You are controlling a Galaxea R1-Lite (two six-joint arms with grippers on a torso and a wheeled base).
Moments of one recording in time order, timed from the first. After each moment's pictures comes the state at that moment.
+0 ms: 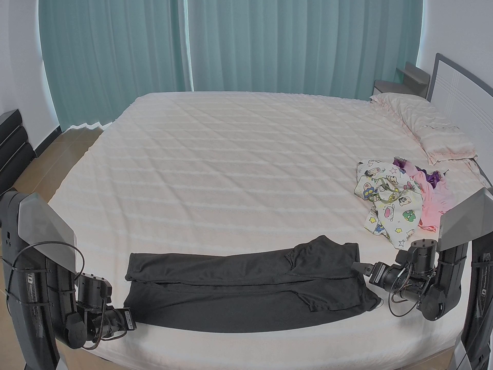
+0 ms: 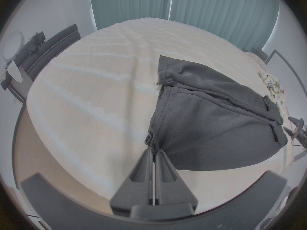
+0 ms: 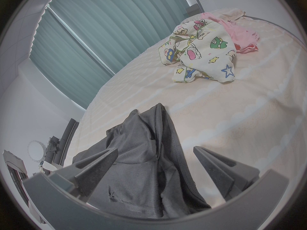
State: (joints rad) left arm -0.09 2.33 -0.02 -1.37 0.11 -0.31; right arm 0.14 2.35 -0.24 -1.55 0.15 0.58
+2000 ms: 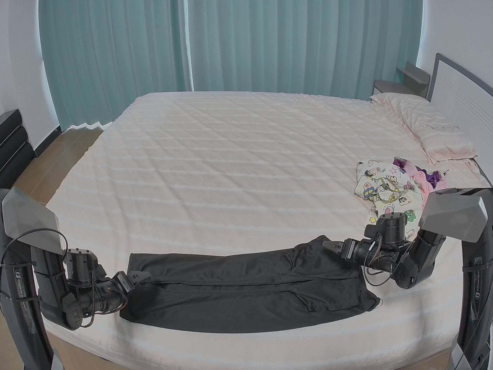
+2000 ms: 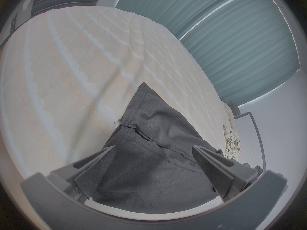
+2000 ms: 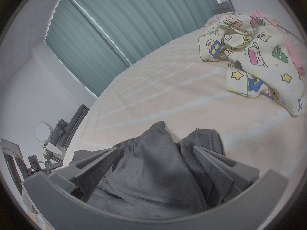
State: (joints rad) left arm 0.02 2.27 -0.19 -1.39 -0.29 -0.72; right arm 0.20 2.41 -0.74 -1.14 0.24 0.47
